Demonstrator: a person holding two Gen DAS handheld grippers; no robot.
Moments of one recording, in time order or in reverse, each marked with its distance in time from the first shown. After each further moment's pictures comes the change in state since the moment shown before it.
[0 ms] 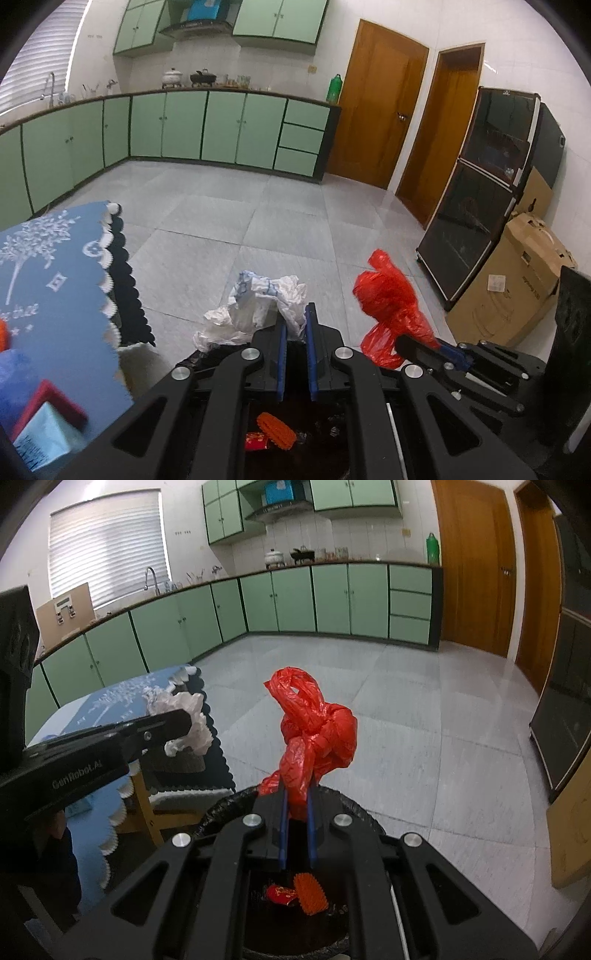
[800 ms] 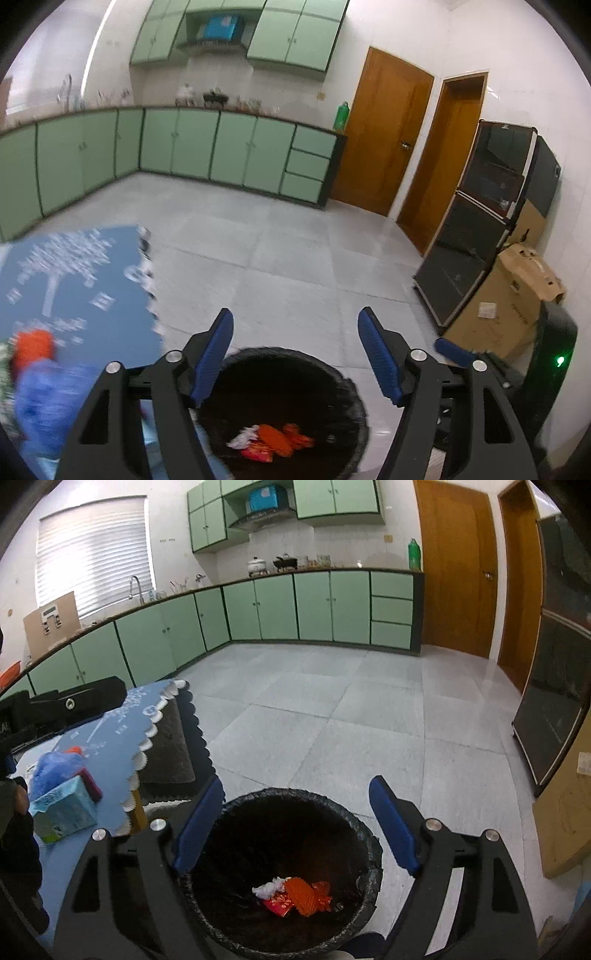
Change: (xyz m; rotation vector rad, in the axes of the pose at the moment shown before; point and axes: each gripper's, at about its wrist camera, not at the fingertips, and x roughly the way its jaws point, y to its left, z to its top) left arm -0.080 0.026 0.019 -0.038 -0.113 0.024; right arm -0.041 0.023 0.011 0.010 -0.063 -0.063
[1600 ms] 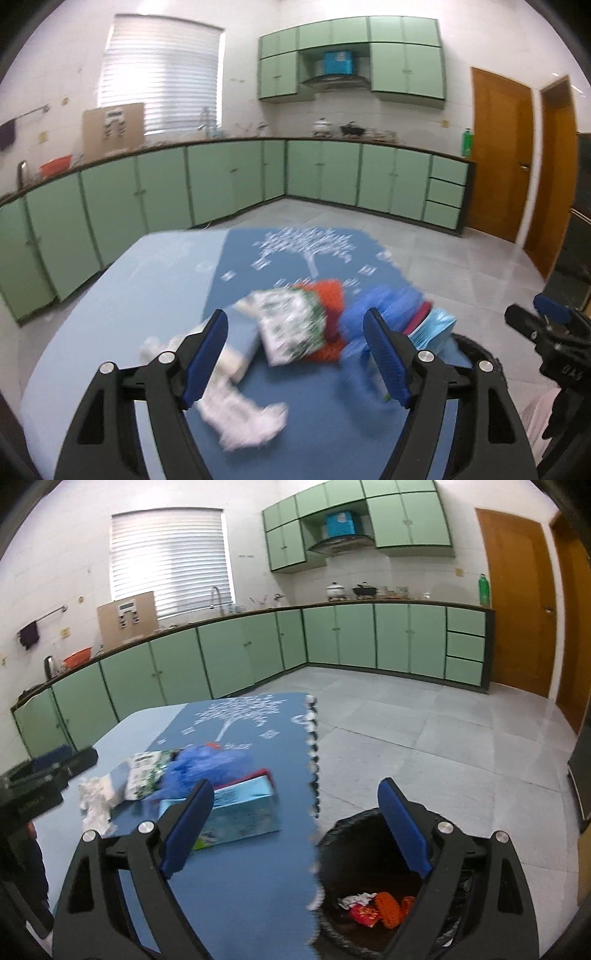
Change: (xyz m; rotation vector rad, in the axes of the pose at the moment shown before) left arm -0.179 0.134 -0.084 -0.086 -0.101 0.565; right arm -0.053 0.167 -0.019 -0.110 -0.093 0.258
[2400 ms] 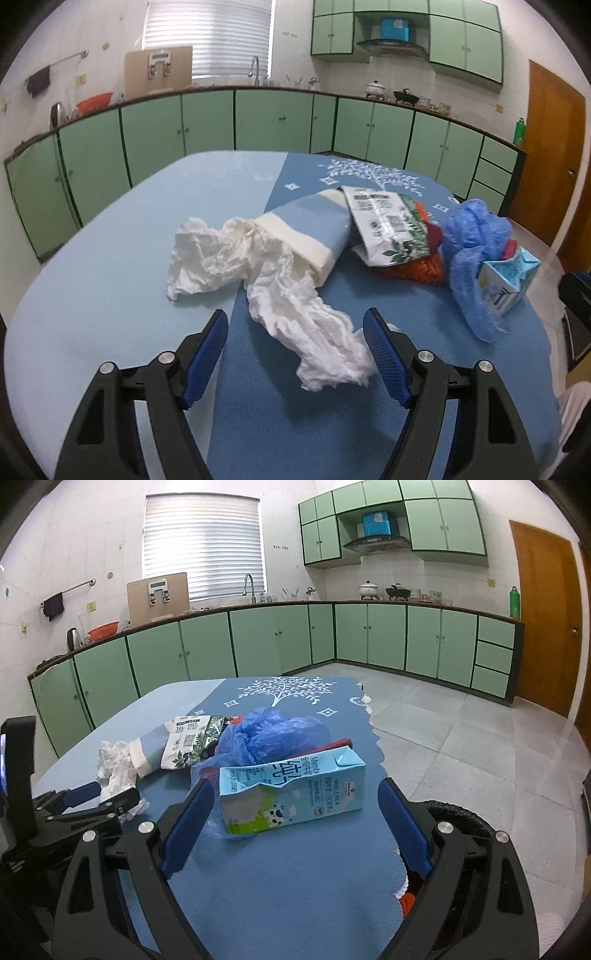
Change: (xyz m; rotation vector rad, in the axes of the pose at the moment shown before) left arm 0.039 0.053 -0.067 -0.130 0.171 0.122; right arm 0.024 0.056 -0.023 -0.090 0.018 0.057
